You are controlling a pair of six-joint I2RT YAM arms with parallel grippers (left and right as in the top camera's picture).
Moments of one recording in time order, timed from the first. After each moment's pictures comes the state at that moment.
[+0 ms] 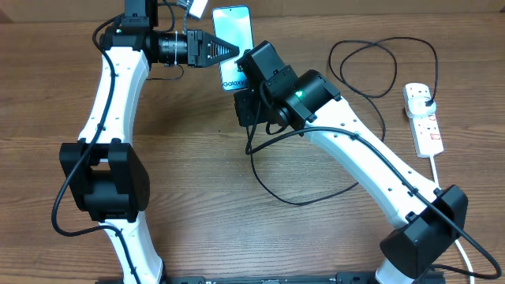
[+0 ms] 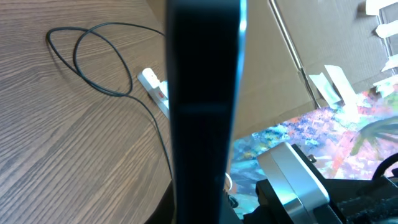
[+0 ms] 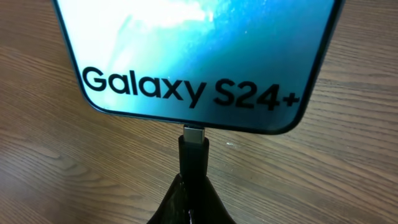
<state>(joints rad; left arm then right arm) -0.04 2.10 1.96 -0.86 1.37 0.00 0.67 1.83 1.80 -0.98 -0.05 0.41</state>
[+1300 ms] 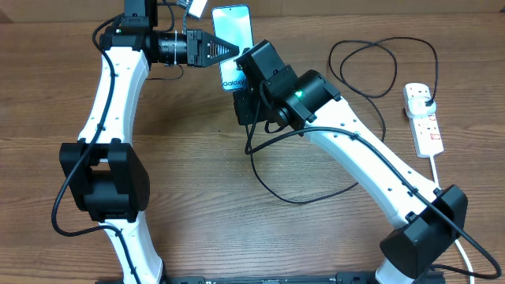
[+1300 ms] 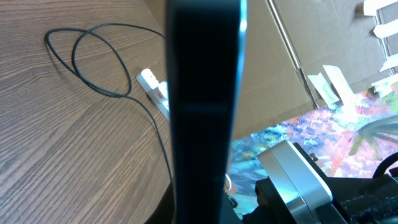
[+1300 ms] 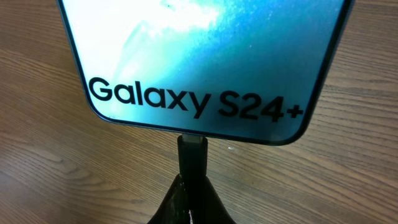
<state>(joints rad) -0.04 2.10 1.96 -0.86 1.38 0.00 0.67 1.83 1.80 -0.96 -0.04 0.41</state>
